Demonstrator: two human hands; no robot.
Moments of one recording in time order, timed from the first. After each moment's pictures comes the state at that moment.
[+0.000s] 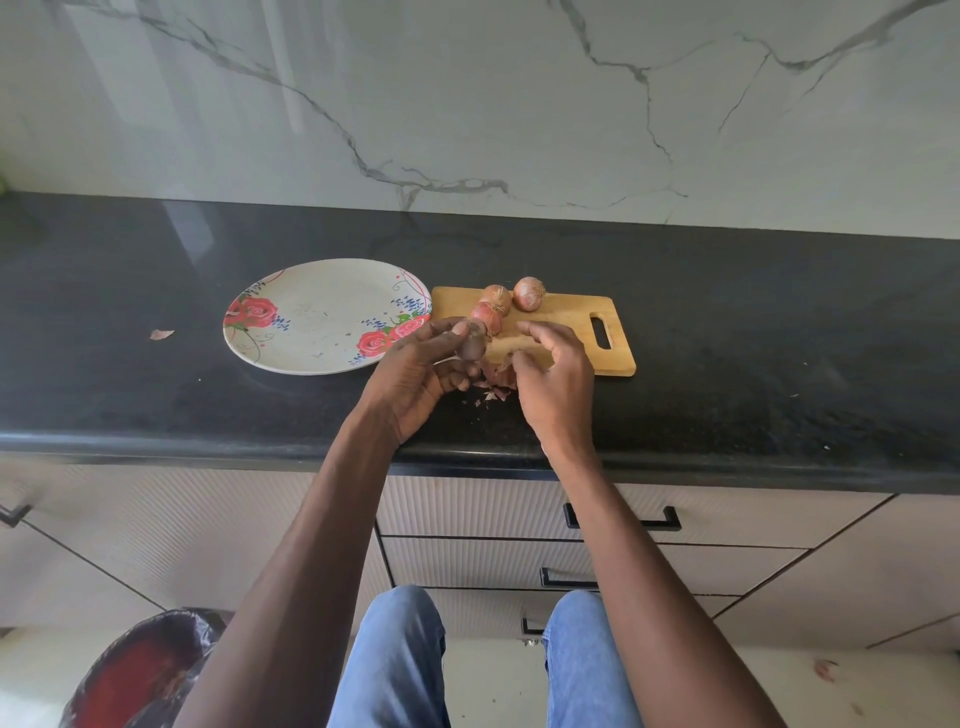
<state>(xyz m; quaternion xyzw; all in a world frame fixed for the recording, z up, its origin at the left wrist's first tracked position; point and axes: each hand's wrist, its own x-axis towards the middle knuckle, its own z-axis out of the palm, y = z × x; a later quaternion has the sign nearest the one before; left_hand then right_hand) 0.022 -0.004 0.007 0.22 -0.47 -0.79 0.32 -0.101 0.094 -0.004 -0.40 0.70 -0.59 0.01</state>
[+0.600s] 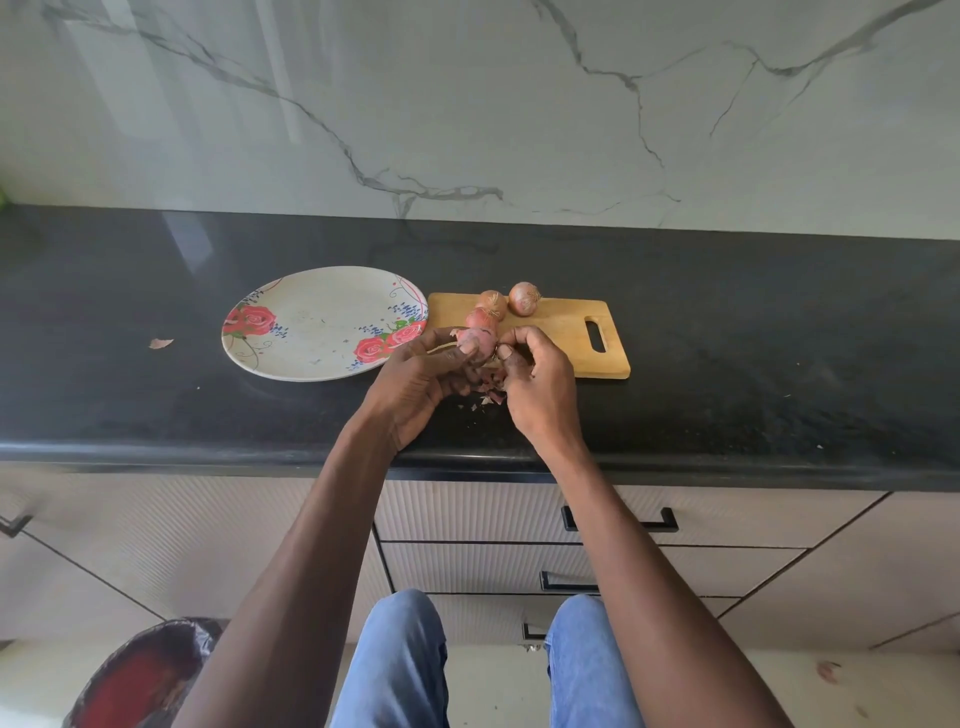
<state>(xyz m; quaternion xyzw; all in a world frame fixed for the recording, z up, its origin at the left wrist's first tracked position) 0.022 -0.001 0.004 0.21 -0.51 -0.77 0.32 -0.097 0.095 0.001 -0.43 0.68 -0.58 0.09</state>
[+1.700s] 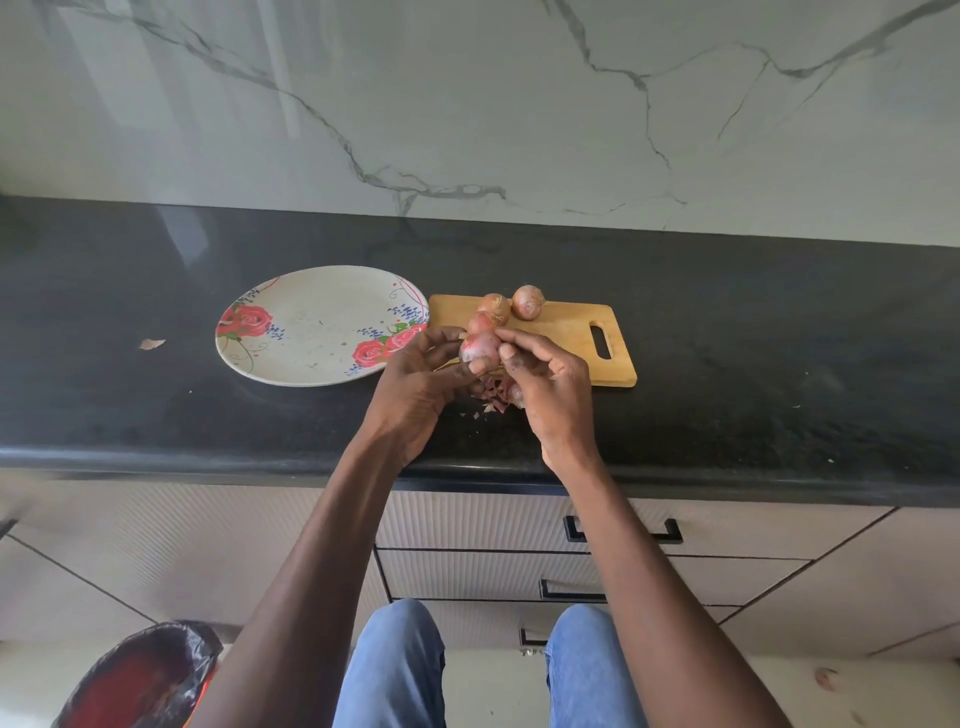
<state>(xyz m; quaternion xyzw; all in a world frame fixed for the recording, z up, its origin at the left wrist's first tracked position) 0.022 0.006 0.001 0.16 -0.49 -0.77 0.37 -0.103 0.093 -0.003 -0.42 0.58 -0.68 0.14</state>
